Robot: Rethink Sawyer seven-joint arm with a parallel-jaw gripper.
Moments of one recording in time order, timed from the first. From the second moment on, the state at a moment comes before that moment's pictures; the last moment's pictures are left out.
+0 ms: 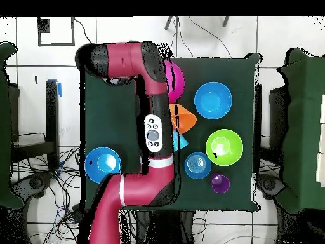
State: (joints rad) arm -0.02 0.58 -0.10 -0.91 -0.22 1.79 2.27
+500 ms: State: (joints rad) arm -0.03 0.67 0.00 -1.14 -0.09 1.83 2.27
